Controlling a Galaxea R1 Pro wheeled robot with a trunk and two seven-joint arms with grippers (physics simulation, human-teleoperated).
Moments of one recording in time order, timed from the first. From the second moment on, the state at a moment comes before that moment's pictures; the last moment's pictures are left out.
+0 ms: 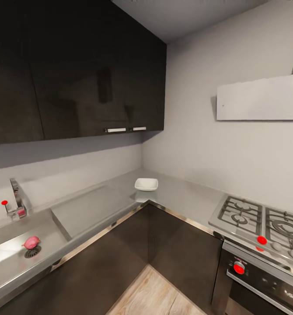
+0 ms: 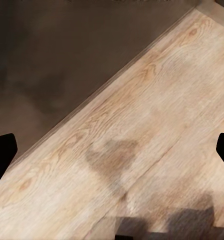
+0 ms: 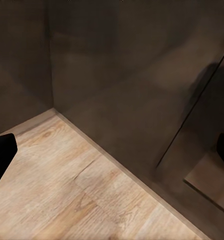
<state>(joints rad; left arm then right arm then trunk) -0.02 0.05 0.07 -0.34 0.01 -0.34 0.00 -0.24 0.06 -0.02 -0.02 0.32 -0.85 -0.31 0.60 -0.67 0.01</state>
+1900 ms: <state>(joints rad) -0.02 0.05 0.07 -0.34 0.01 -0.34 0.00 -0.24 0.06 -0.02 -0.02 0.32 -0.83 -0.31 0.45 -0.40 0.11</state>
